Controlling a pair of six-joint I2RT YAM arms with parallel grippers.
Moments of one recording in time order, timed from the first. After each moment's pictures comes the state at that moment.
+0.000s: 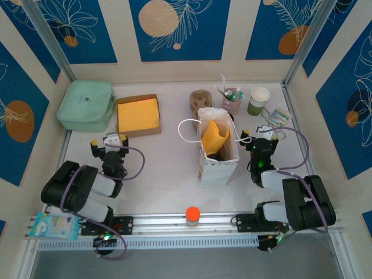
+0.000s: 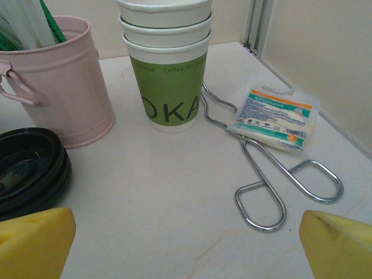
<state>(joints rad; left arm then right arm) -0.26 1.52 0.13 1.29 -0.65 0.15 0.12 1.28 0.25 0.71 0.39 0.13</state>
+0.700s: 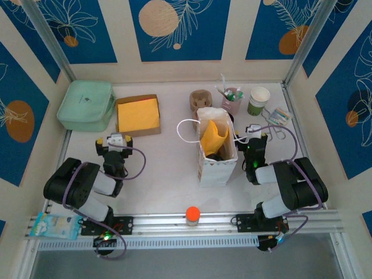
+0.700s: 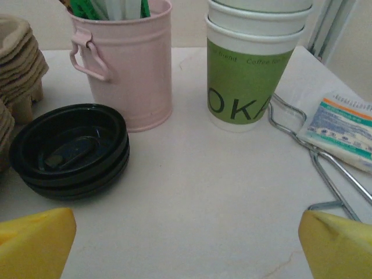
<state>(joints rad) -0.26 1.55 0.14 1.29 -0.51 0.16 0.18 1.48 0.26 0.92 0.28 0.05</state>
